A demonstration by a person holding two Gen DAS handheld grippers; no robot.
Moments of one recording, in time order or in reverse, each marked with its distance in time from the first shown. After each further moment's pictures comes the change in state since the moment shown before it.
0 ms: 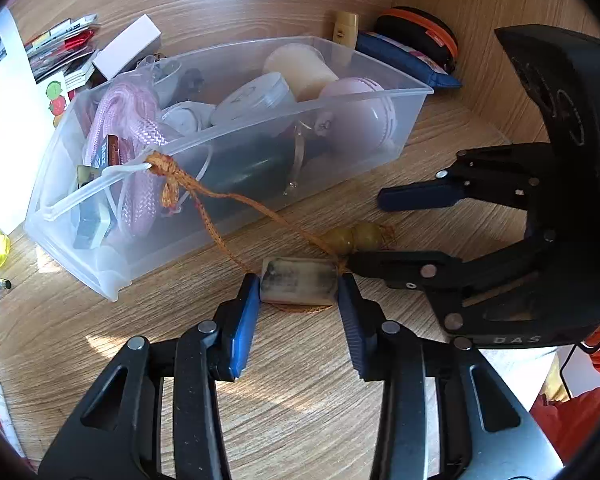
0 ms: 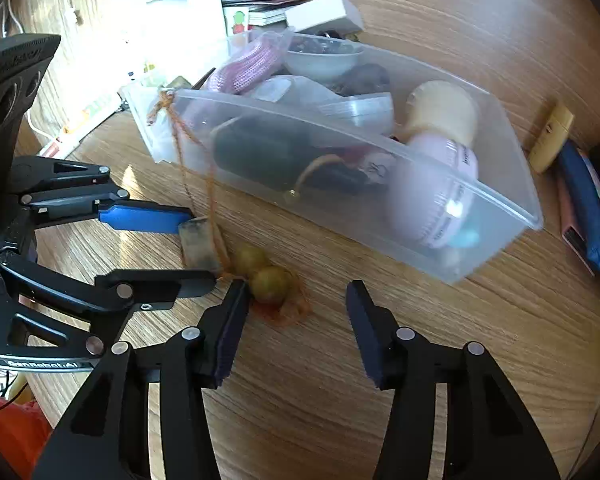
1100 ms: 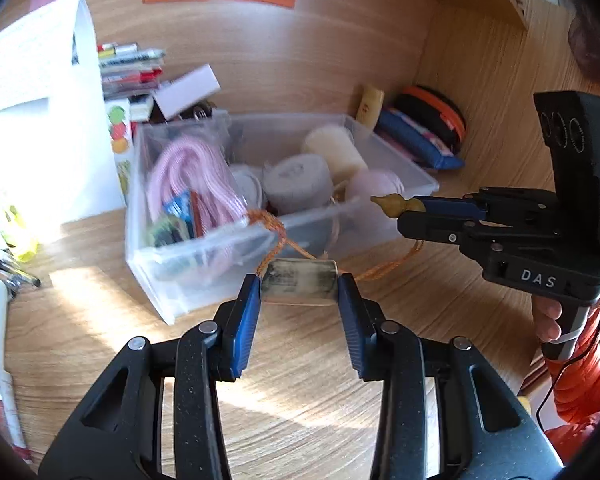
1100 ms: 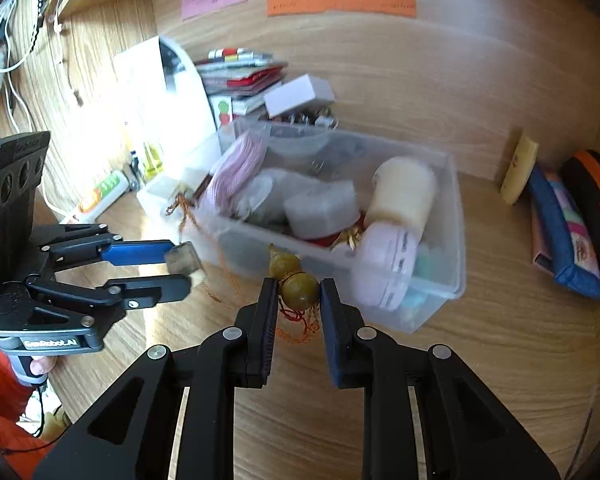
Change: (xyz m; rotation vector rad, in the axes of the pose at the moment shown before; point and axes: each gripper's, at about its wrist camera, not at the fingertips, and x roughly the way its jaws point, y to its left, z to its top) left arm -0.052 0.028 0.017 -0.134 -0.194 -0.019; right arm -0.052 -0.016 0.023 0.111 -0.187 0.006
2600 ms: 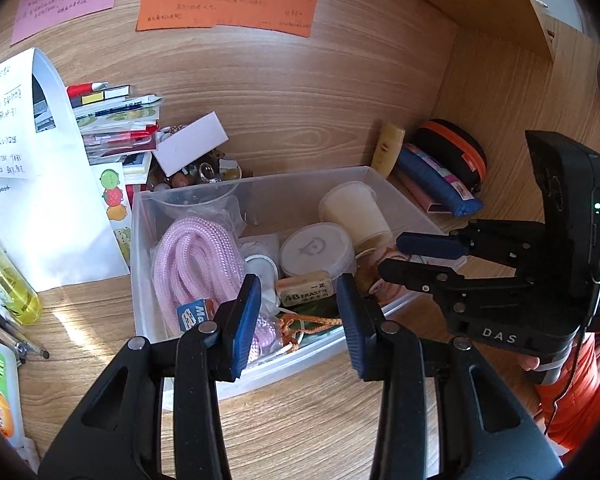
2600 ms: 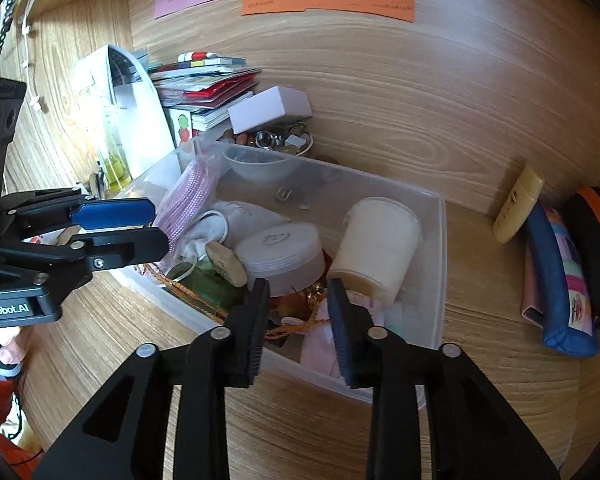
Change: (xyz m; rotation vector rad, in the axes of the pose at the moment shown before) left arm 0.026 0.016 0.055 -0.002 -0.044 0.030; right arm 0.037 -0.022 0.038 -0.052 0.016 -0.057
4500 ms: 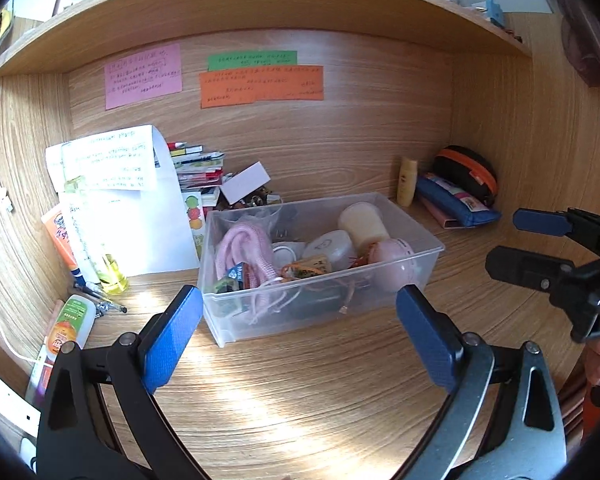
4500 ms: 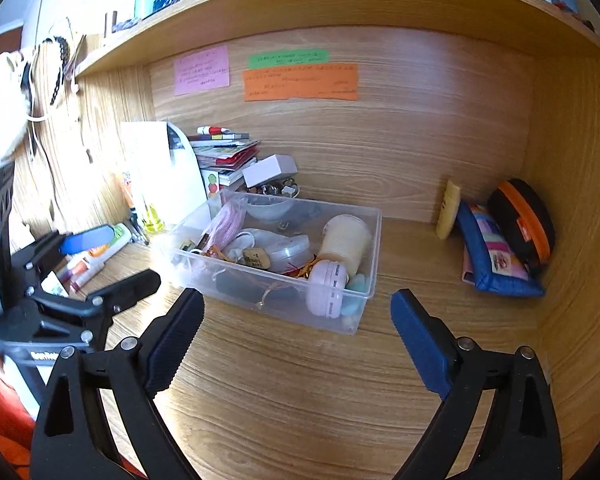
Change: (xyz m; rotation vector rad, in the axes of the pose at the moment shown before) left arm -0.087 -0.070 -0.059 0.045 -0.221 0.290; right arm -0.131 0.009 -0.060 0.095 -0.227 -0.030
